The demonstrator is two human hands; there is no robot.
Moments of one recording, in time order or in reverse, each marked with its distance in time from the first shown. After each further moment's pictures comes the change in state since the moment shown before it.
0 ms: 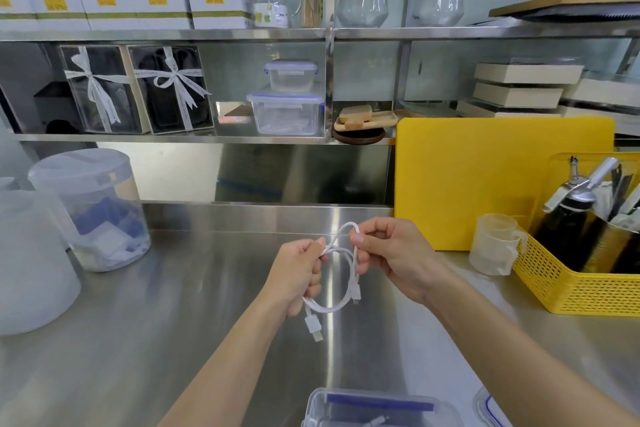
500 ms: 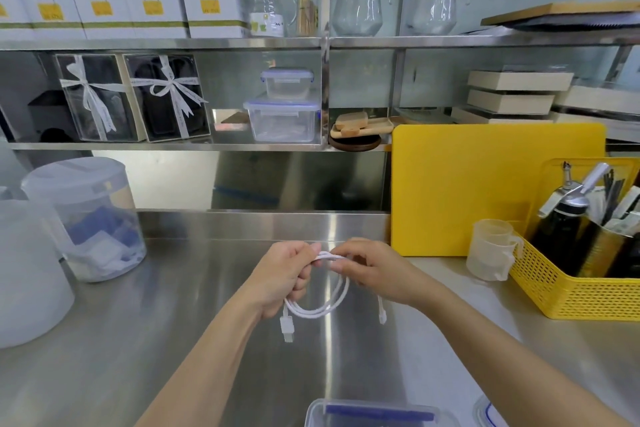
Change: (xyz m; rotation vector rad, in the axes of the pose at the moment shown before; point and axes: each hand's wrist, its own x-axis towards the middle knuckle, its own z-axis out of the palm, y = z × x) left_hand -0.006 0.020 -0.022 0.129 -0.199 0.045; right_hand 0.009 0.009 0.007 -0.717 -0.218 -0.142
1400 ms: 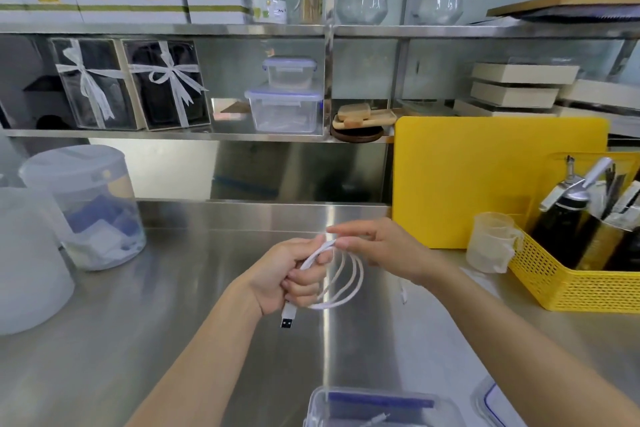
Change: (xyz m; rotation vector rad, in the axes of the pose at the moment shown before) left_hand -0.008 0.009 -0.007 -0.294 -0.422 -0.204; right_hand 0.007 -0.006 -0.012 0.083 0.007 -0.029
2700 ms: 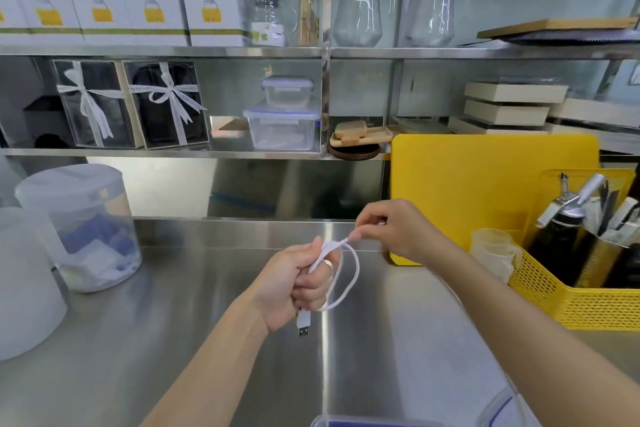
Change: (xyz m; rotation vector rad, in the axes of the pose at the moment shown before) left_hand 0.007 0.008 0.009 -0.046 0.102 0.170; right_hand 0.021 -0.012 -0.037 -0.193 0.210 0.000
